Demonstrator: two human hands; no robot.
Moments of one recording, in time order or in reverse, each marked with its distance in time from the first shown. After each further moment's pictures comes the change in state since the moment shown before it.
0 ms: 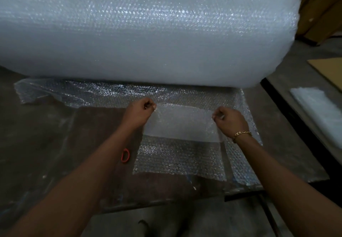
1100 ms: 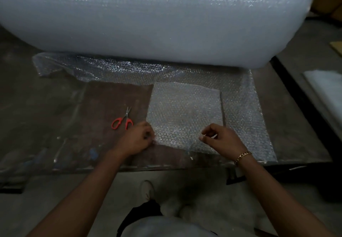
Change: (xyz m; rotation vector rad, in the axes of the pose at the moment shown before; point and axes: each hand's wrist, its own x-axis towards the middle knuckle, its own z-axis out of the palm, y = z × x) left_hand -0.162 -0.021 0.019 0.279 -0.347 0.001; right_hand -0.132 0.009 0.022 0.290 -0.339 -0.057
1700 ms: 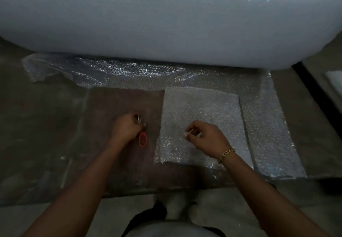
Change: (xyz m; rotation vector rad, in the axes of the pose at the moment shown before) left_hand 0.067 -0.077 -0.056 0.005 0.156 -0.437; right_hand 0.074 -0.085 0.062 -0.072 -0.048 0.001
